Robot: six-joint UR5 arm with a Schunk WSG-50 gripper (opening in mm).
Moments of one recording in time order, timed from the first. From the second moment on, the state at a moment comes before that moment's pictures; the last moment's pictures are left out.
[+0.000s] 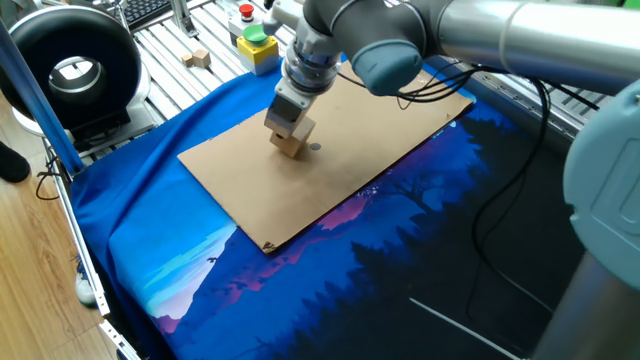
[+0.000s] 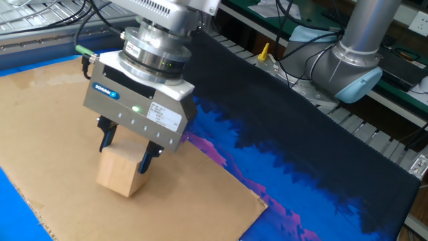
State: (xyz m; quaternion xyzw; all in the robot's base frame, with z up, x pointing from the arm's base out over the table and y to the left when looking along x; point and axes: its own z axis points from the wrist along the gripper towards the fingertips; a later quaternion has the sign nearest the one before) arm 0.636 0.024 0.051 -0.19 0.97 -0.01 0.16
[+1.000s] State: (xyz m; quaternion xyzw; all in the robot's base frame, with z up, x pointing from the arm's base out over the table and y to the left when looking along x) arm 0.626 0.006 0.054 -0.18 0.97 -0.04 0.18
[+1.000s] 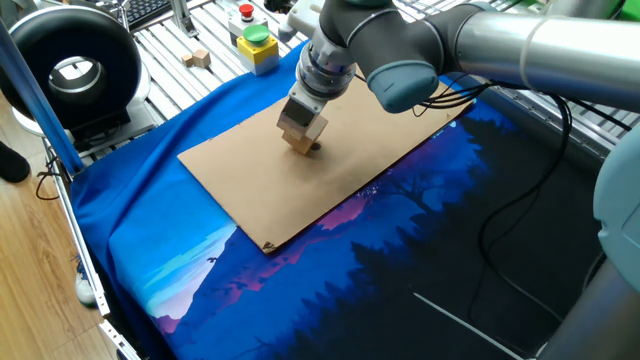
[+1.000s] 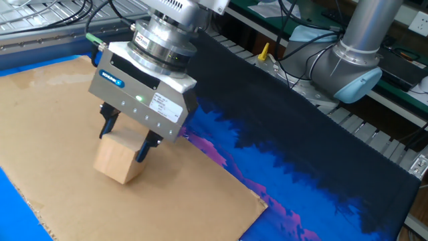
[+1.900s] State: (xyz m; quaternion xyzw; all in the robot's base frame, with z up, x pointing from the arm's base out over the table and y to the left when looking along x) arm 0.622 0.005 0.049 -0.20 0.96 -0.04 0.17
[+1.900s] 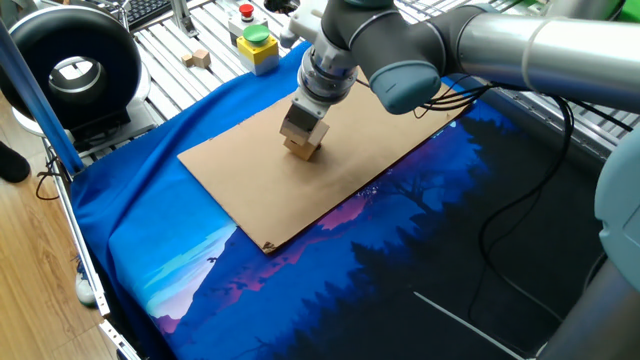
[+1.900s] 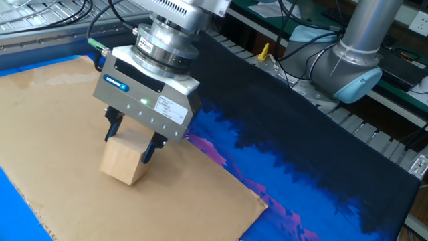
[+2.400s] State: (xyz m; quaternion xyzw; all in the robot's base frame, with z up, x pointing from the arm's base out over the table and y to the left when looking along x) arm 0.626 0.005 0.047 -0.21 0.96 -0.04 0.18
